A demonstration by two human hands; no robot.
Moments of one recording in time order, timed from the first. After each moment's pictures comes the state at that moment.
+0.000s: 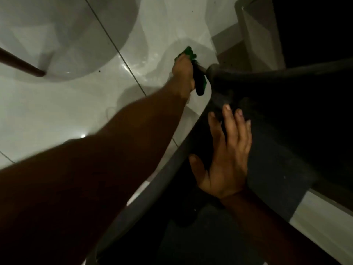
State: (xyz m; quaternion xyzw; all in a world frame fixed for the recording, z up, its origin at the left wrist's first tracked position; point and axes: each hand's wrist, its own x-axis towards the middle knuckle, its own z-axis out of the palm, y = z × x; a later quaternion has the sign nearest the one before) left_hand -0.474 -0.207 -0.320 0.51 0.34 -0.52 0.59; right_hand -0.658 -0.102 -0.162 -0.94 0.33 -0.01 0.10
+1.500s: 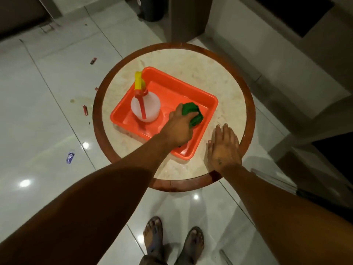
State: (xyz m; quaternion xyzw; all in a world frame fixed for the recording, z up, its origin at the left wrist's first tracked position) left_hand 0.001 -0.006 -0.029 0.81 -0.47 -0.31 0.15; right_hand -0.184 -0.071 -0.077 -0.89 0.43 0.06 0.10
